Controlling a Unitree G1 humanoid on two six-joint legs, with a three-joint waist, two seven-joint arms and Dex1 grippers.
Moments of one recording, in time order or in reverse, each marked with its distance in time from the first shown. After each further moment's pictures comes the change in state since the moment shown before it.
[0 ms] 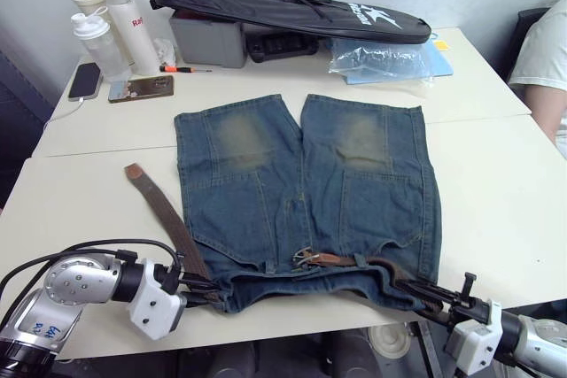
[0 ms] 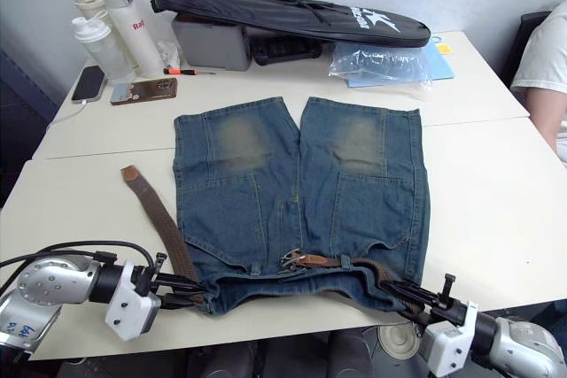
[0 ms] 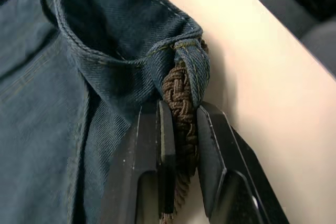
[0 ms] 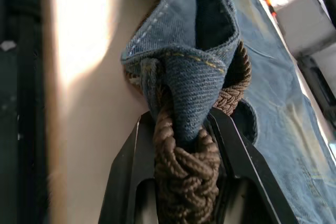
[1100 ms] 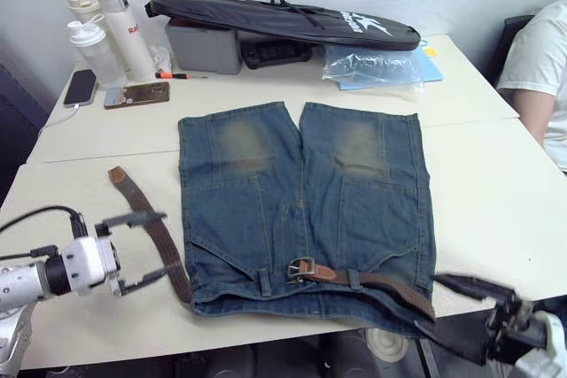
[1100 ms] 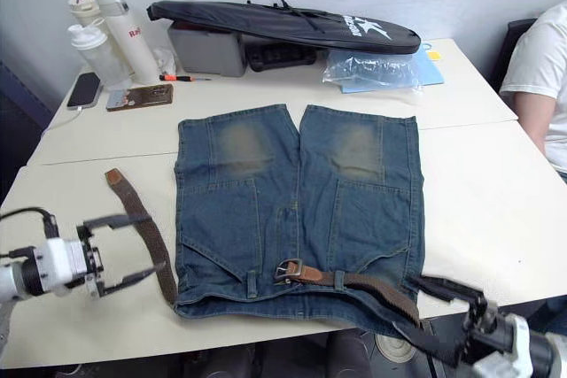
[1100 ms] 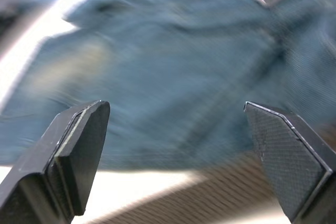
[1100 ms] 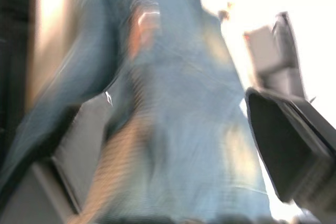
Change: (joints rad) left arm 0.114 -0.035 0.331 -0.117 -0.469 0.442 0.263; right arm 0.270 -0.378 -0.075 -0.565 0.225 0.286 -0.365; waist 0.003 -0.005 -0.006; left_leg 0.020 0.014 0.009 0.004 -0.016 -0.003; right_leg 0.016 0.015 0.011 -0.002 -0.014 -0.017
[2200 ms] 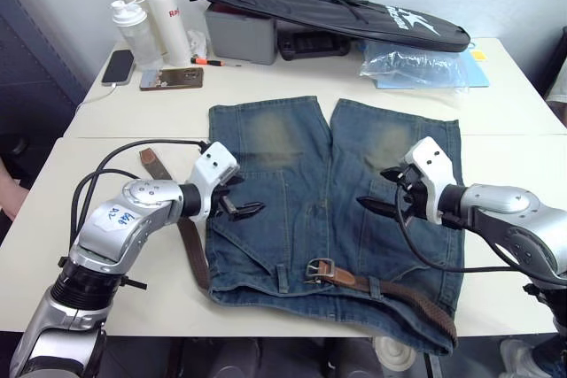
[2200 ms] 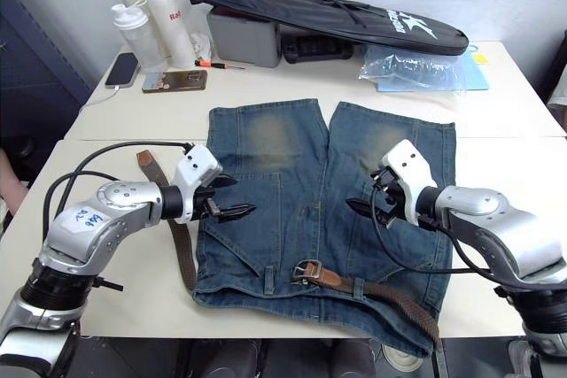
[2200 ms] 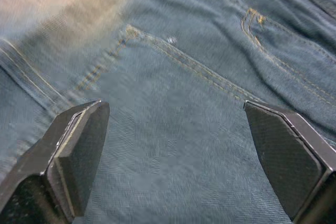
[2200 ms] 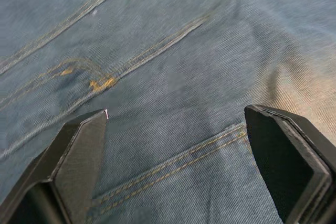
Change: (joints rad) left arm -0.631 -0.224 -0.433 -0.146 0.033 1.303 0.397; right arm -1.039 0.108 0.423 0.043 0.554 1.768 0.137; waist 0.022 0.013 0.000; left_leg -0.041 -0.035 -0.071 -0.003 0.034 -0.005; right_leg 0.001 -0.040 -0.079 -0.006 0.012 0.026
